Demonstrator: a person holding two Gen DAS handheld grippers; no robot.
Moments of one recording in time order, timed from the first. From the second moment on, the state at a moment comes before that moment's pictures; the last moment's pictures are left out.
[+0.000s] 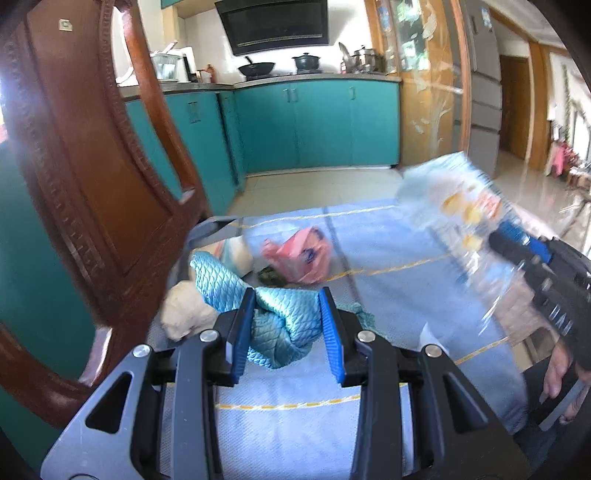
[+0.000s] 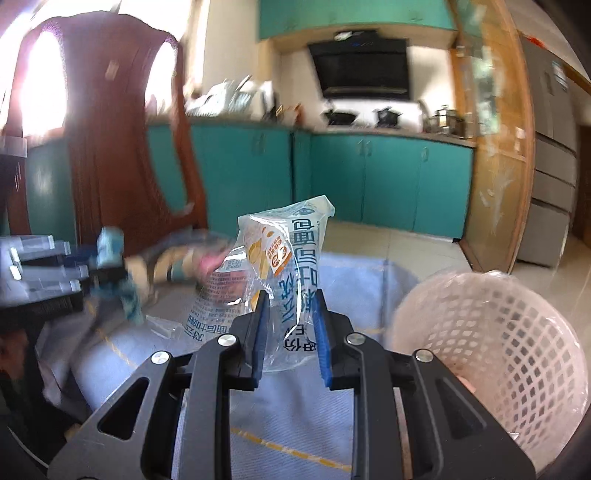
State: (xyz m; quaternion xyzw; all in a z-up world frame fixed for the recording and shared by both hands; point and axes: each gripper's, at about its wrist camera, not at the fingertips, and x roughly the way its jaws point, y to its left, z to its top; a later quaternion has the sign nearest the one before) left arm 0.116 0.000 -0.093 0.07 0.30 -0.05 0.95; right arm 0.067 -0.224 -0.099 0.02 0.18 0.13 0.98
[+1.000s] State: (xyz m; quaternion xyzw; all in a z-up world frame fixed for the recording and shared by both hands) left arm 0.125 -0.070 -0.073 0.12 0.25 -0.12 0.95; right arm 0.075 -0.315 -0.090 0.06 0.24 0.06 0.97
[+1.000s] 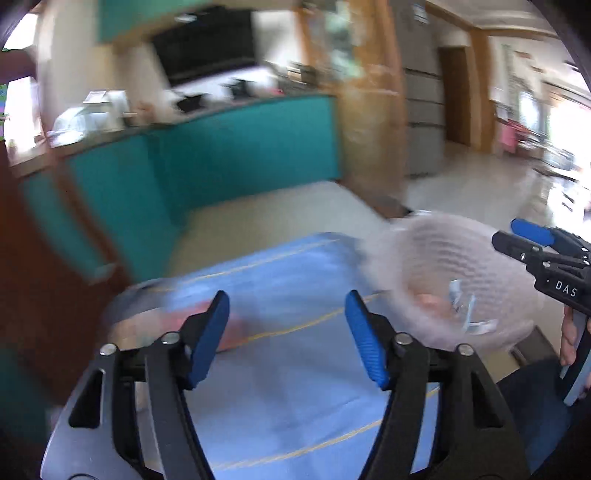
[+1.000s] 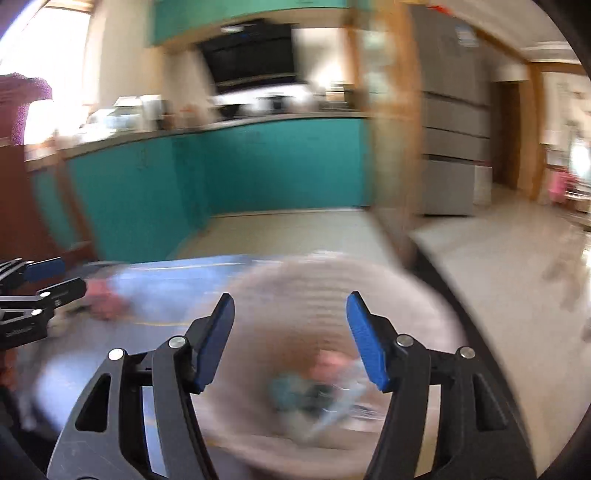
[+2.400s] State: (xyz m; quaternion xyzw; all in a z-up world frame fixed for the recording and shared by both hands) left arm 0.296 -0.038 -0.155 0.15 0.40 -0.06 0.90; right arm 0.108 -0.207 -0.161 0.09 0.33 0.26 0.90
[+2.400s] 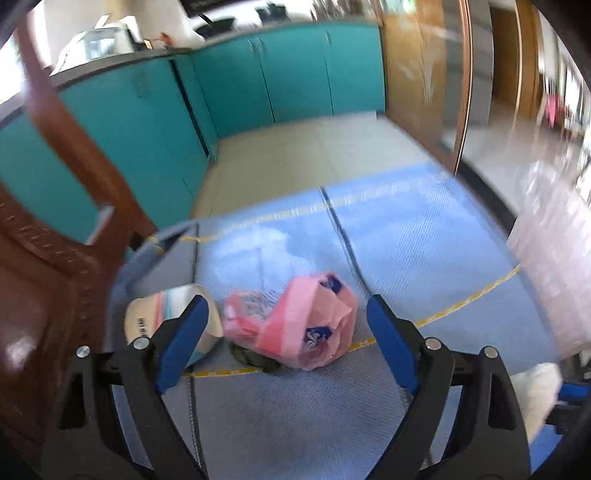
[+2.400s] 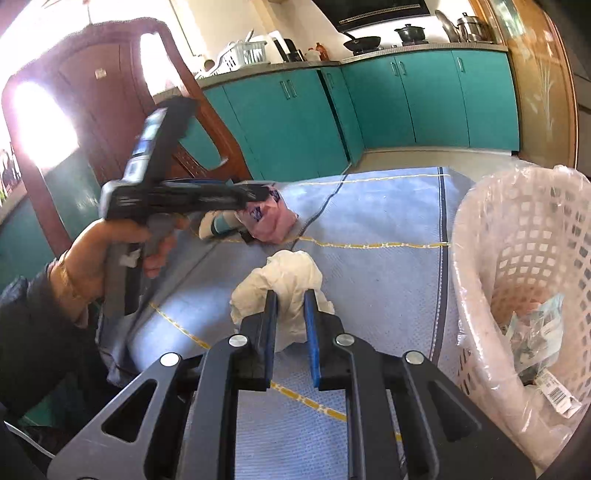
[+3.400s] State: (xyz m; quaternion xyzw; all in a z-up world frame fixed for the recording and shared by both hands) left arm 0.130 0.051 -0.106 0.04 0.31 -0.02 0.95; right arm 0.107 -0.160 -0.167 -0.01 0.31 0.22 0.92
